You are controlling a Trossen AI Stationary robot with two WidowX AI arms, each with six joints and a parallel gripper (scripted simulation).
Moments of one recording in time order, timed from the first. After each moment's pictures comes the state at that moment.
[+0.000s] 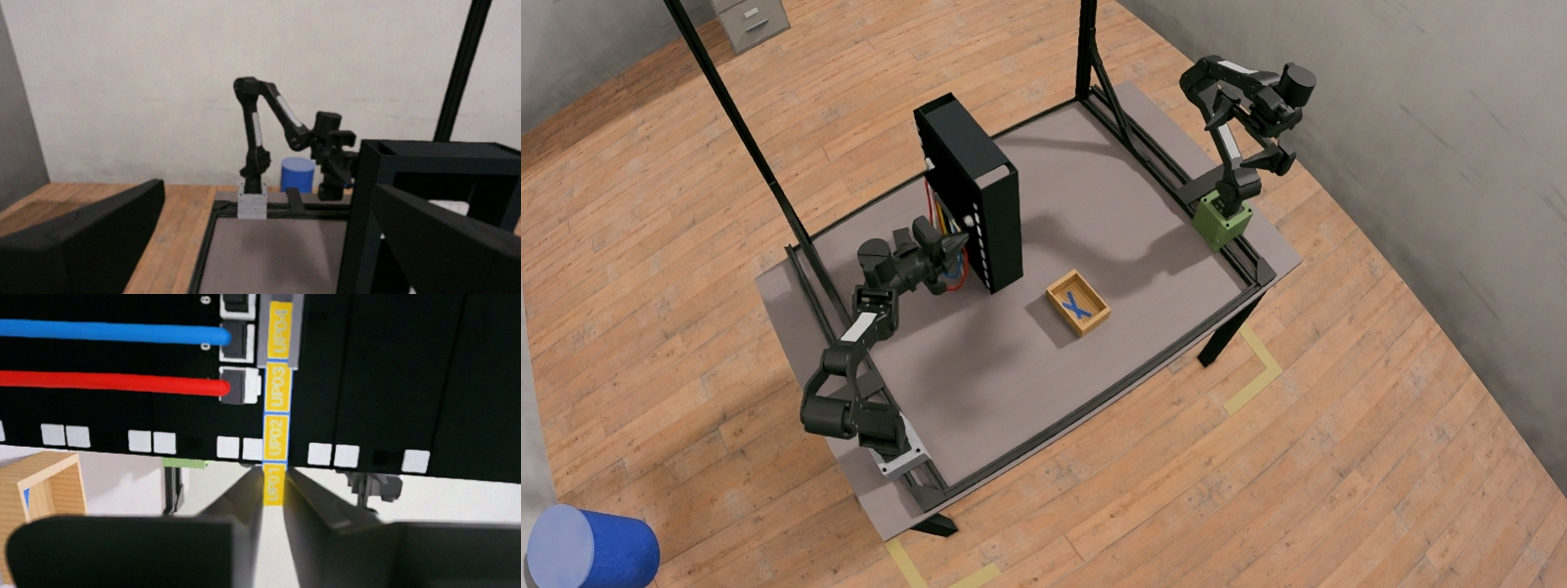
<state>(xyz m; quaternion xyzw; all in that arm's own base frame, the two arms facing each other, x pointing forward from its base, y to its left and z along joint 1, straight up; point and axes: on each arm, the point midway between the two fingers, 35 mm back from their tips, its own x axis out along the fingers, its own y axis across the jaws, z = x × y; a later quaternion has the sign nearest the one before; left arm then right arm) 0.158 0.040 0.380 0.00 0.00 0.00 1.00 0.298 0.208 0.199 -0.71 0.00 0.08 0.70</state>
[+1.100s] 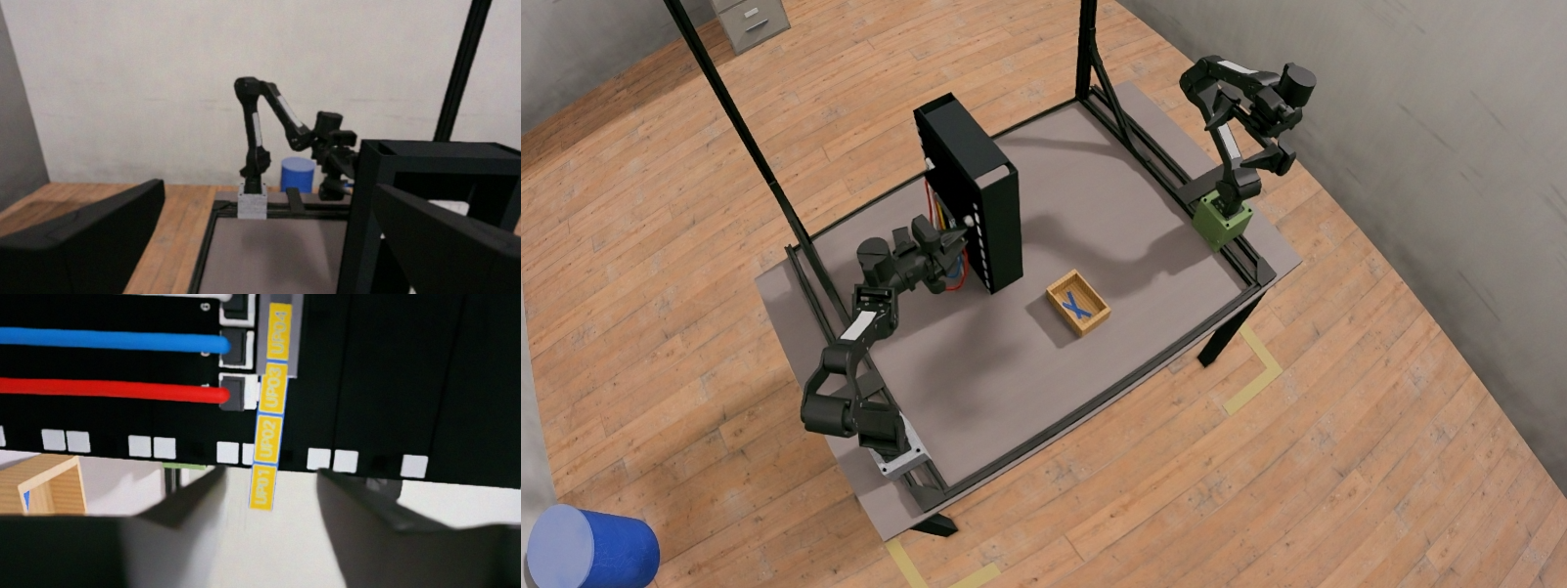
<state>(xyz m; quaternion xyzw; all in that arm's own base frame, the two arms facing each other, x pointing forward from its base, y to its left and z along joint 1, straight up) 0.158 0.040 0.380 0.00 0.00 0.00 1.00 0.297 0.210 0.200 -0.71 0.00 0.08 0.70</state>
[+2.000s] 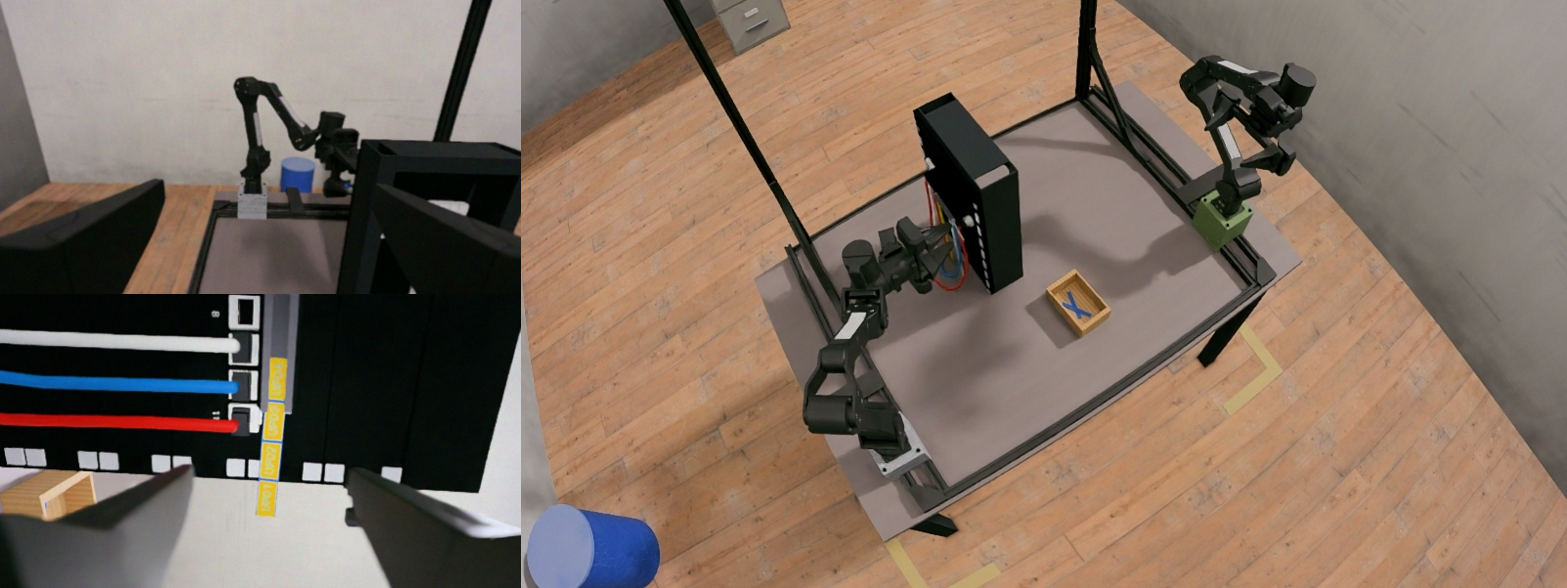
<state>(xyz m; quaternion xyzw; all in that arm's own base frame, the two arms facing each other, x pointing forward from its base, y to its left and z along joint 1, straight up) 0.158 0.040 0.380 0.00 0.00 0.00 1.00 0.274 0.225 0.198 -0.70 -0.01 0.07 0.71</state>
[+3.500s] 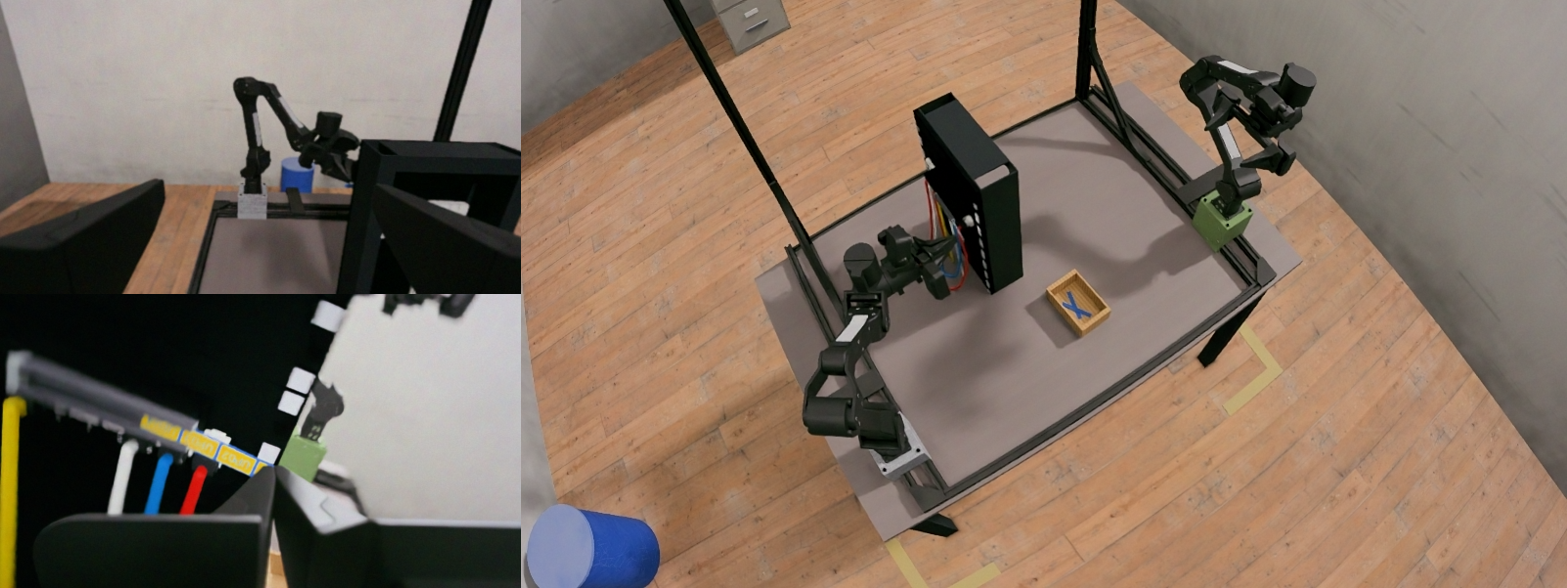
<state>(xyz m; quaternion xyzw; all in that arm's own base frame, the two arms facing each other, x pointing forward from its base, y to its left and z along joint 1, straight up) 0.158 0.040 0.380 0.00 0.00 0.00 1.00 0.276 0.213 0.201 -0.15 0.03 0.04 0.99</state>
